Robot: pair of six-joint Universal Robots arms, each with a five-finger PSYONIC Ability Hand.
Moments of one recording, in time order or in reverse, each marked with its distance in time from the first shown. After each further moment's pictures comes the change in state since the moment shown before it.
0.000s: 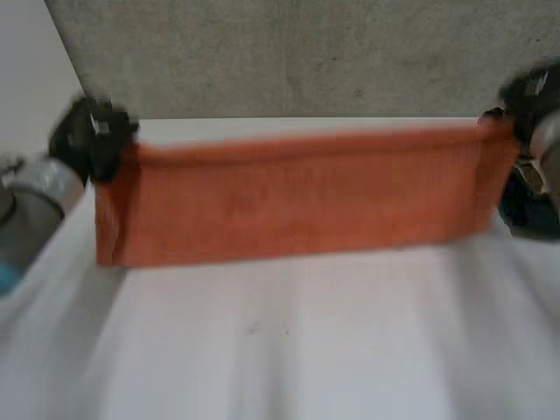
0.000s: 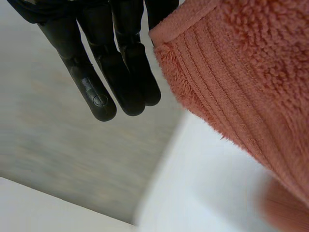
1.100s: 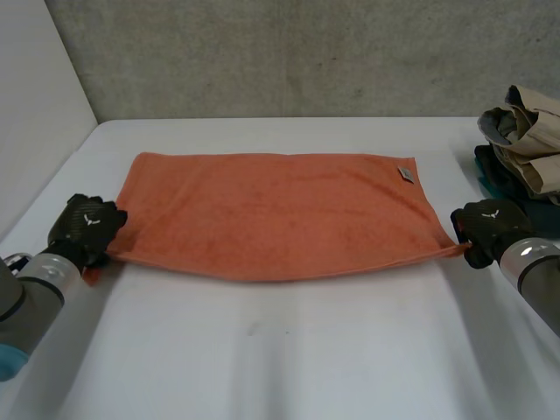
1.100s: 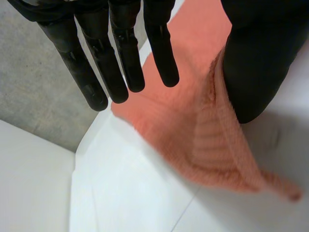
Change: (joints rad) left arm 0.169 -0.122 -0.420 0.301 0.056 0.011; right arm -0.084 -0.012 0.573 -0.148 -0.248 0.274; left_hand -0.447 -0.516 -0.508 -0.524 -0.484; right_hand 0.000 0.000 0.000 0.000 0.000
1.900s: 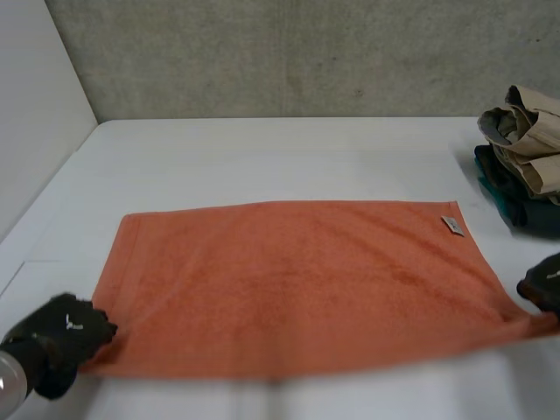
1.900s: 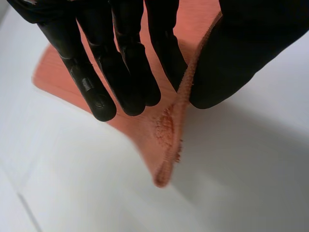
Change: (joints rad) left arm 0.130 0.650 -0.337 -0.878 0.024 0.387; right arm -0.216 -0.322 0.162 0.511 0.019 -0.642; left_hand 0.465 0.515 0.508 0.520 0.479; right_hand 0.000 0.000 0.000 0.000 0.000
